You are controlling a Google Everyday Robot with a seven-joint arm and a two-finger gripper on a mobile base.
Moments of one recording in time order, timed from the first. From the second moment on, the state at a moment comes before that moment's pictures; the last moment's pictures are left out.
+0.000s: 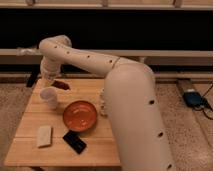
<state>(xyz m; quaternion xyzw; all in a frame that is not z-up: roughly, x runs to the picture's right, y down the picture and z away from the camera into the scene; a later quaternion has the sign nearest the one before) -0.328 -0.030 0.758 -0.25 -0.31 -0.14 0.91</state>
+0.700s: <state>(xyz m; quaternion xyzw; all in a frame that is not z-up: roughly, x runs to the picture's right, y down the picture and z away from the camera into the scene) -0.387 -0.023 0.742 -0.25 -0.38 -0.15 0.87</state>
